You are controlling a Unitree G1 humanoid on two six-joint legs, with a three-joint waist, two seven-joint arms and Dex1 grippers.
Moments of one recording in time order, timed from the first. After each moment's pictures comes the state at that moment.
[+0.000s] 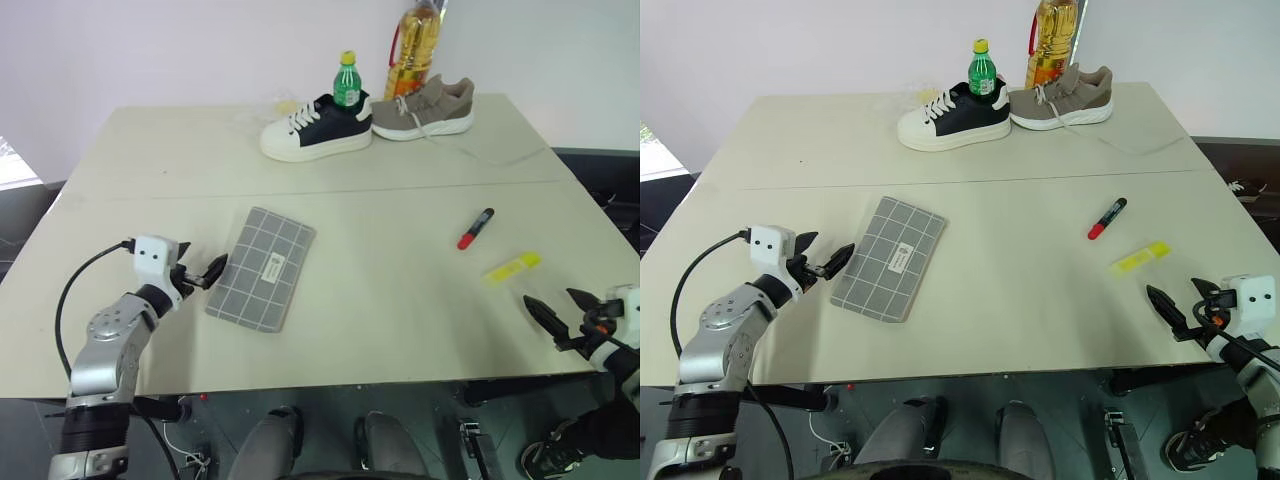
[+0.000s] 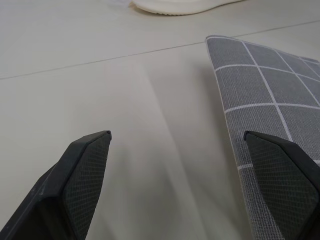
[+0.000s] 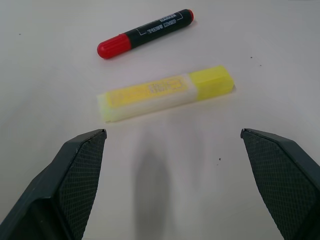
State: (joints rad) left arm -0.12 0.46 0.23 -0.02 -0.34 0.31 -0.51; right arm 0.21 -0.65 -0.60 -0.01 0.48 0.32 0.71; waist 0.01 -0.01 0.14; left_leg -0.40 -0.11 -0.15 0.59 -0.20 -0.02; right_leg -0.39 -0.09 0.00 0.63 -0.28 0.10
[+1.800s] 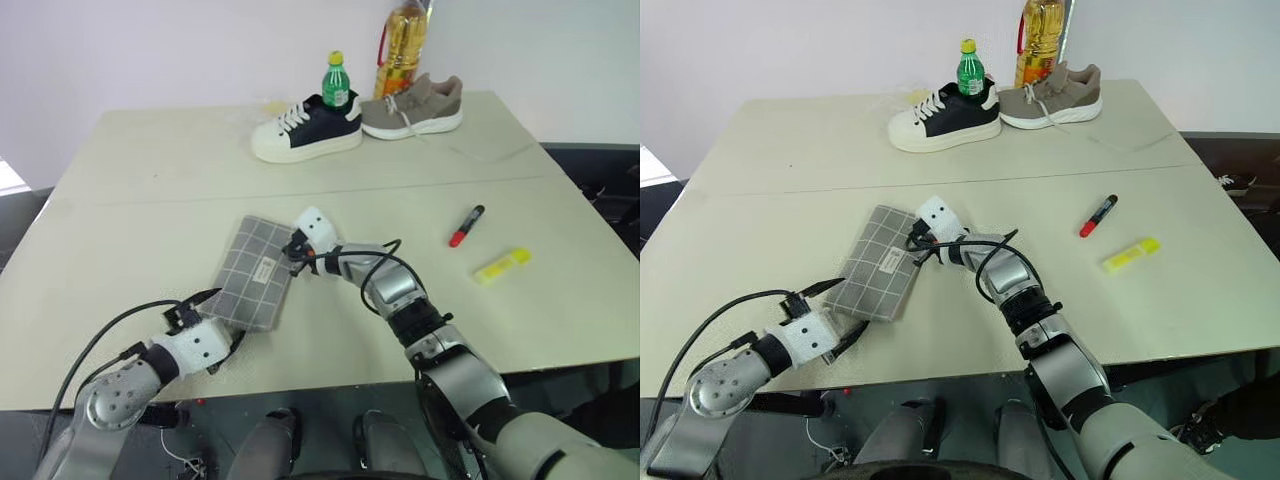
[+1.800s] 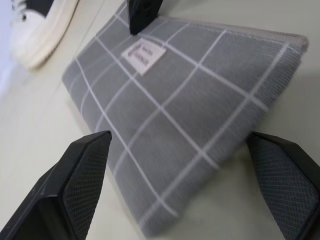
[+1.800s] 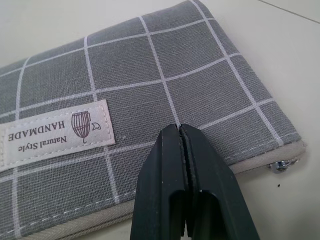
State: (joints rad) left arm 0.30 0.64 0.02 -0.41 0.27 -0.06 -0.51; right arm -0.77 -0.02 0.29 0.55 0.05 0.46 0.55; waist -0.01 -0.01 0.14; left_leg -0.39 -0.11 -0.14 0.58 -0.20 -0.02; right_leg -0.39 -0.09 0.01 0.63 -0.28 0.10
